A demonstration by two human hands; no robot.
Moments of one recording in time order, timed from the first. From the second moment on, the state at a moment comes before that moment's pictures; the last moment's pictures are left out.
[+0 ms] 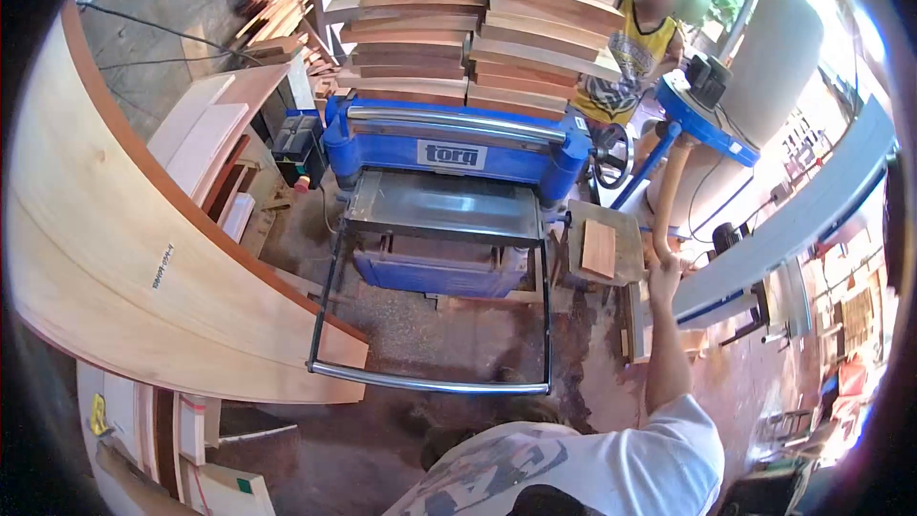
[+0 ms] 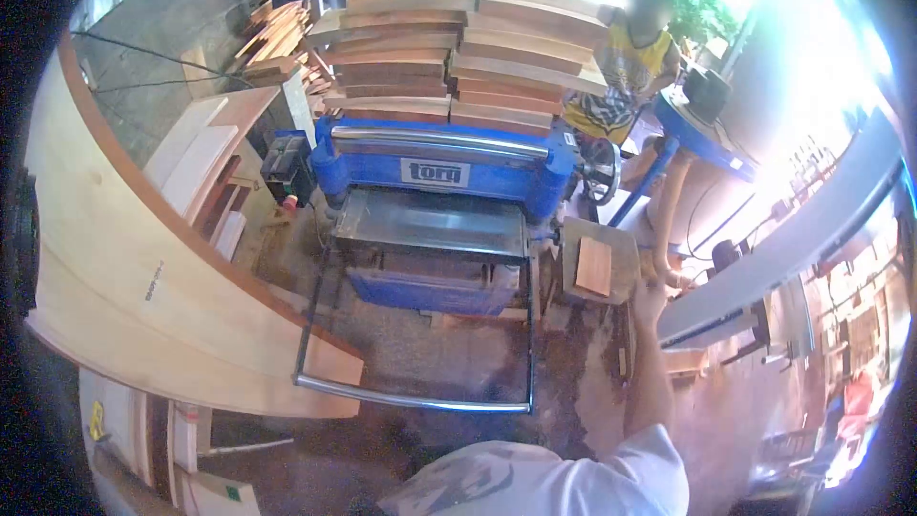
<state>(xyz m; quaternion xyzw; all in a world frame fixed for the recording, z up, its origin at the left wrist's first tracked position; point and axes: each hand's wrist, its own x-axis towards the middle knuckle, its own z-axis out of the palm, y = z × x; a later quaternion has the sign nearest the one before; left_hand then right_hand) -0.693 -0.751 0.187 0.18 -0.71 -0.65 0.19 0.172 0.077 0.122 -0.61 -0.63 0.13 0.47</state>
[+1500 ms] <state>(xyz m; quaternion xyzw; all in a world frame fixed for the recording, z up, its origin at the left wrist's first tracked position) -0.023 -0.031 0.184 -0.10 -0.73 -0.66 0.15 -0.165 0.635 0.498 -0.29 -0.92 0.05 0.26</state>
